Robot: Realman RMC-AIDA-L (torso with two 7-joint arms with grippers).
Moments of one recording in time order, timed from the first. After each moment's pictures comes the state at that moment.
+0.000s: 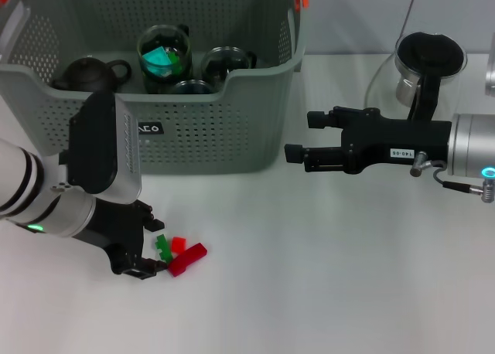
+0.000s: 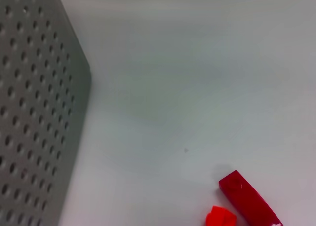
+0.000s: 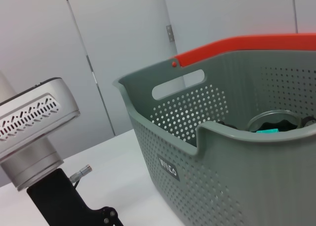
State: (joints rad) left arm -0.44 -2.17 1.23 1.20 2.60 1.41 -1.62; right arm 0.65 2.08 -0.93 -0.59 -1.82 -1.34 1.48
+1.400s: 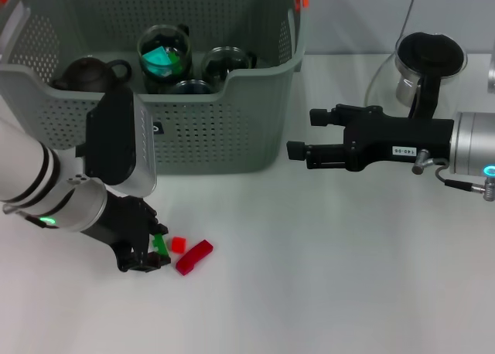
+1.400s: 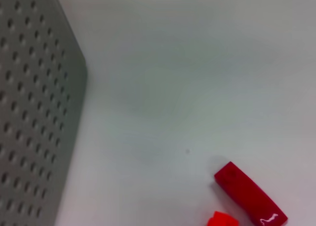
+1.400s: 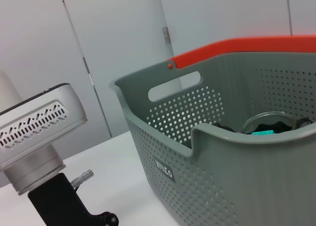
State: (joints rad) left arm -0.50 -2.17 1.26 1.17 2.64 1.41 -1.69; right arm 0.65 2.08 -0.92 -0.59 -1.82 -1.34 1.48
